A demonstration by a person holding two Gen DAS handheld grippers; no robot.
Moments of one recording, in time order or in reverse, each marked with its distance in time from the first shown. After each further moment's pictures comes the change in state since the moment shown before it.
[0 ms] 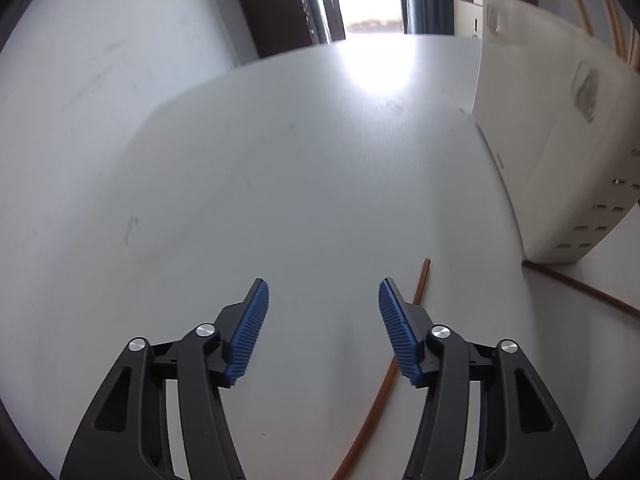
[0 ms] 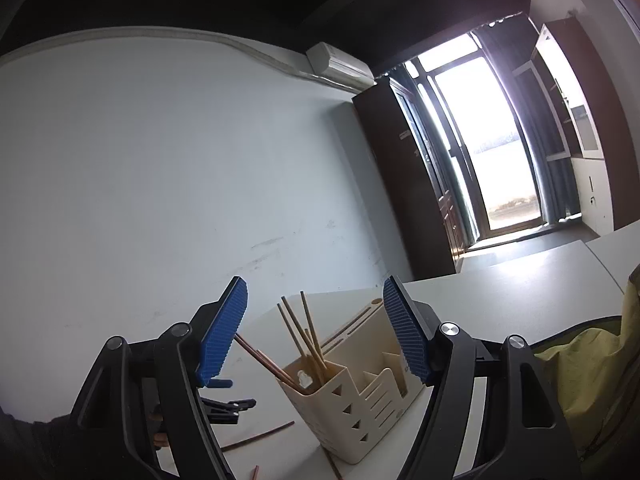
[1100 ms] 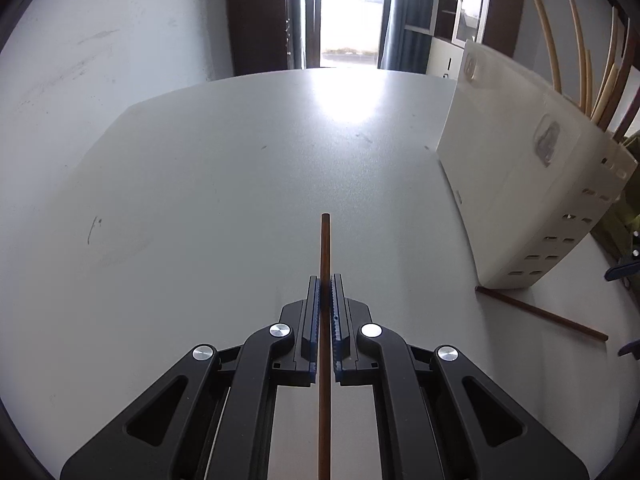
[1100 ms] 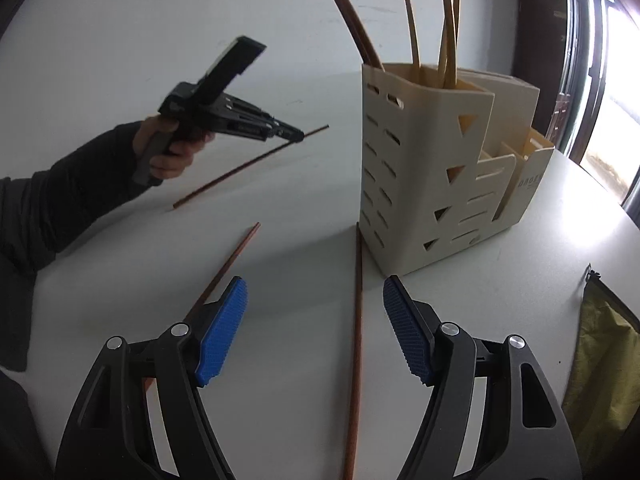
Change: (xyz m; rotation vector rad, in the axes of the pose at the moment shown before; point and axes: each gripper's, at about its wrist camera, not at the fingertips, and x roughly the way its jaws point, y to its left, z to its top) left arm -0.016 0.036 -0.038 -0.066 -0.230 -0.132; right arm 0.084 0.017 -0.146 -0.430 0.864 0.219
